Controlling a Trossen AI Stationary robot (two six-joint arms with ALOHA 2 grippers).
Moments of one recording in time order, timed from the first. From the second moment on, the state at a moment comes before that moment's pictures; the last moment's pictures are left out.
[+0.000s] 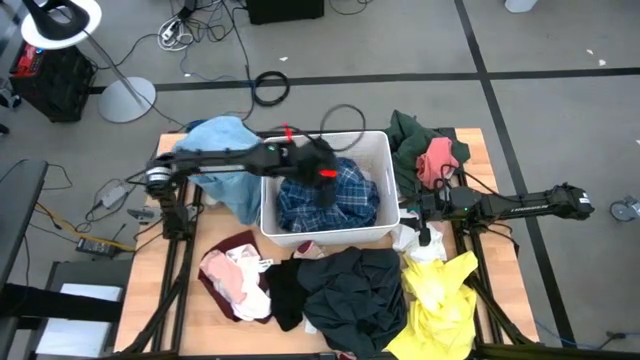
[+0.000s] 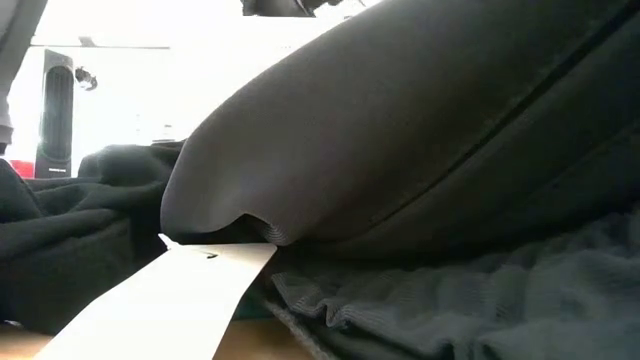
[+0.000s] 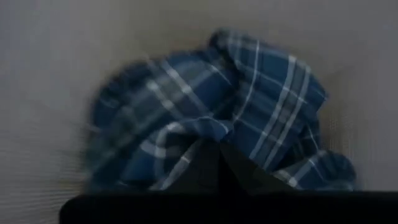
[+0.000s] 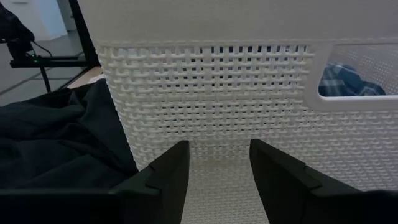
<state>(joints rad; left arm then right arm) 0.18 1.81 1.58 -0.60 -0.02 -0.12 0.01 0.29 0.01 0.14 0.05 0.00</state>
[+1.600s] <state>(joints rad) -0.19 1.26 1.25 -0.55 -0.18 -0.24 0.01 0.29 0.01 0.14 0.05 0.00</state>
